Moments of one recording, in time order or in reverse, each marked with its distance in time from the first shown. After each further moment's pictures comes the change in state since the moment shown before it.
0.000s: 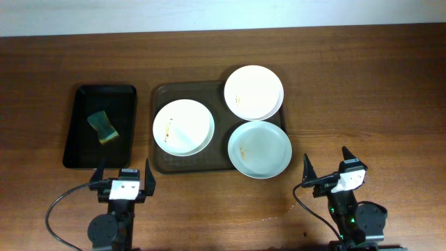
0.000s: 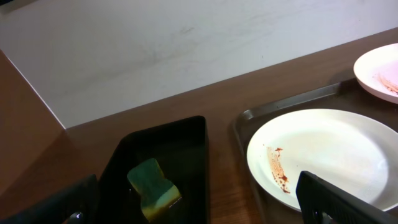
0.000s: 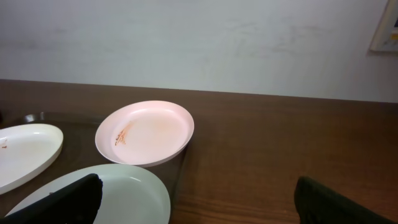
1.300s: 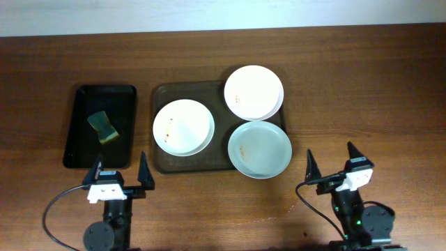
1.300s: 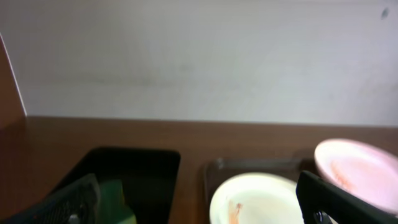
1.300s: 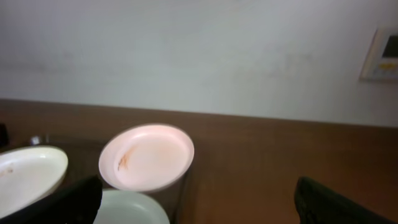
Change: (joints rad) left arm 0.000 0.000 0.032 0.114 0.020 -0.373; right arm 0.000 0.061 0.092 0.036 -0.003 0.004
